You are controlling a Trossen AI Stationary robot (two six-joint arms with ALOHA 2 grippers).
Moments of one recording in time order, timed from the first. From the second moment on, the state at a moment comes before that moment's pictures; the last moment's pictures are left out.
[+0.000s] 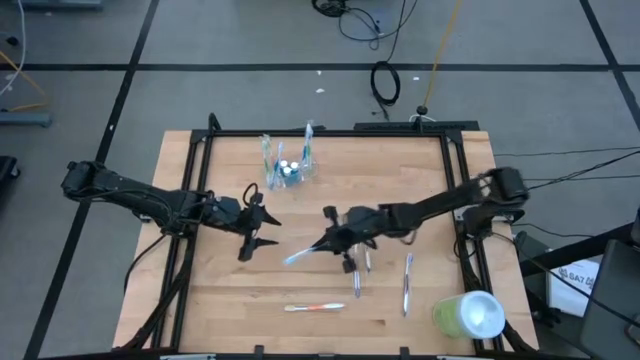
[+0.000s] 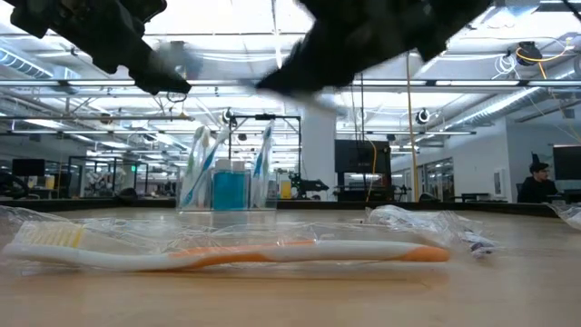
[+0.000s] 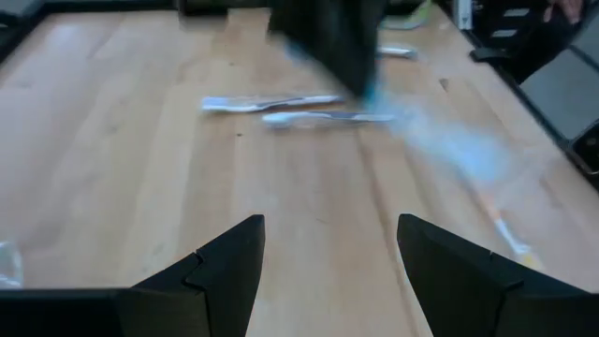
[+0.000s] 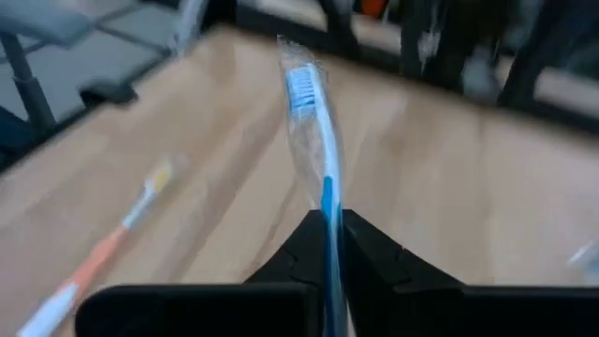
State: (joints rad) left arm -0.18 0.98 0.53 -0.05 -0.03 -0.05; right arm 0.15 1.72 0.98 0.34 -0.13 -0.21
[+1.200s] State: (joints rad) left arm -0.11 1.24 0.53 0.79 -0.13 0.14; right arm 0.00 1.72 0.67 1.32 -0.16 0.02
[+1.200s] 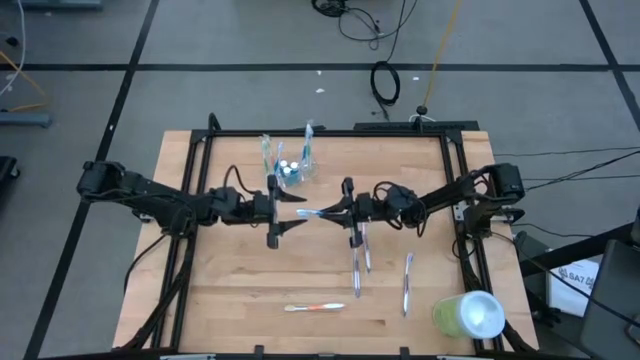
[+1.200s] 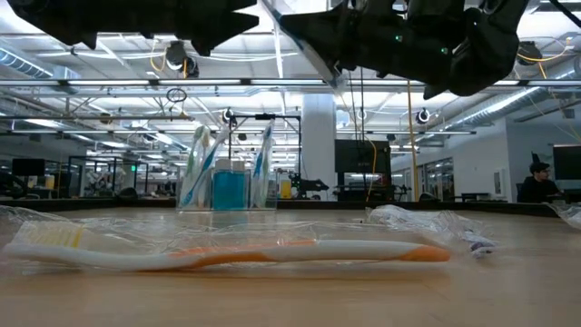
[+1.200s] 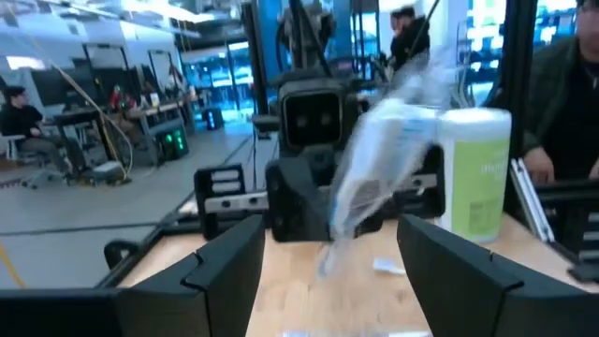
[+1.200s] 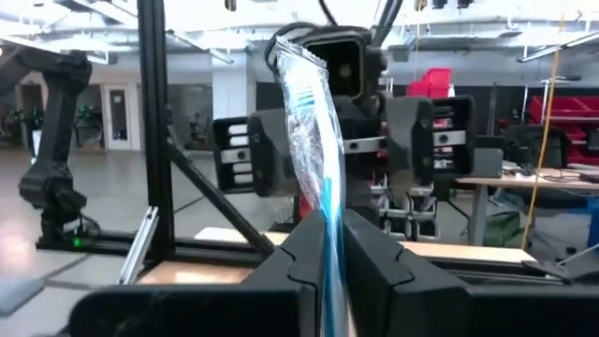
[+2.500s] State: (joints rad) left arm -0.11 1.24 0.53 0.92 -0.08 0.15; right arm 0.03 1.72 0.80 1.20 -0.13 0.07
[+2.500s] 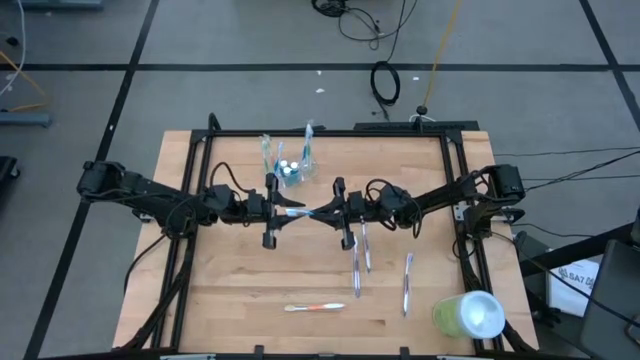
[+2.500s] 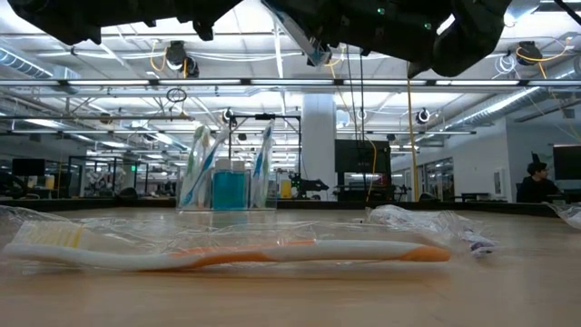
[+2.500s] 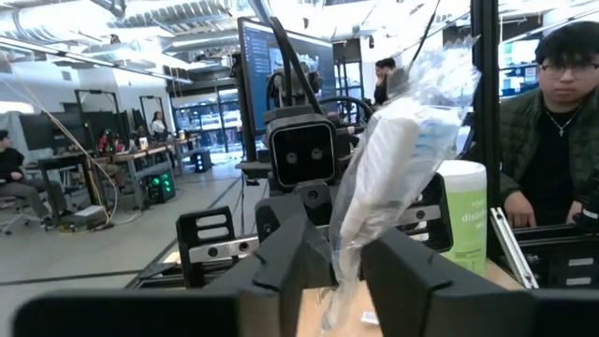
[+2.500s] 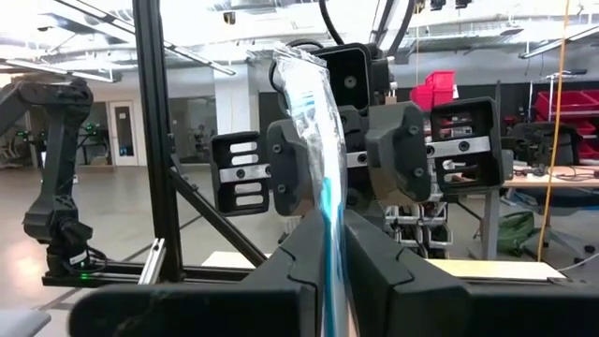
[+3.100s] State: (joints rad) left arm -0.11 1.24 0.53 0.83 -0.13 0.17; right arm 0.03 1.72 0.80 1.08 -0.07 0.07
